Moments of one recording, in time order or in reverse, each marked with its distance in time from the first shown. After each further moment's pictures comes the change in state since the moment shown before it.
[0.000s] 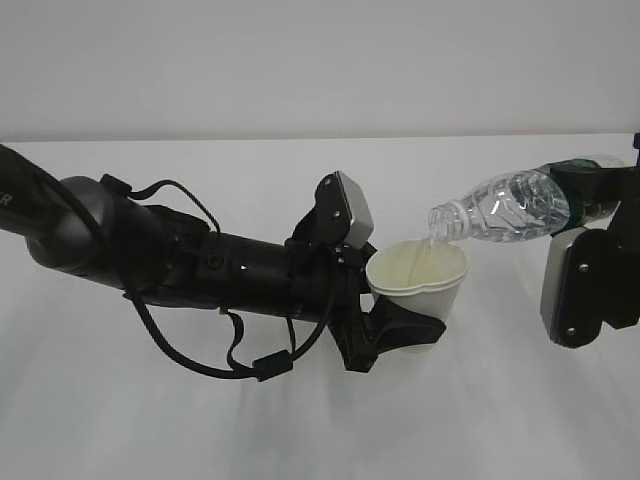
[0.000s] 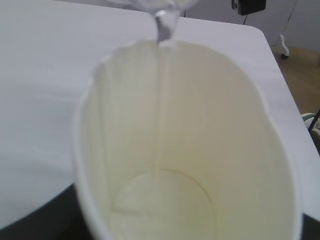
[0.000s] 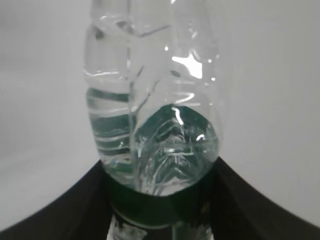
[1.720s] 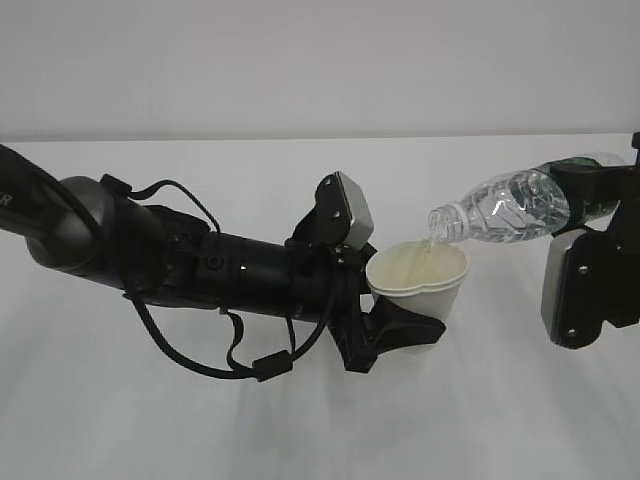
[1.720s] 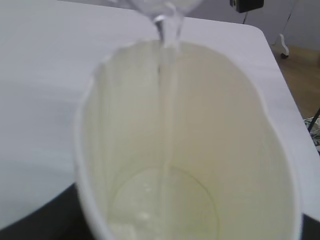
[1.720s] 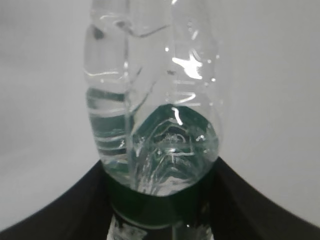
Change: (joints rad) left arm 0.000 0.000 0.000 0.002 0.000 0.000; right arm 0.000 0.000 0.000 0.000 -0.005 -0.023
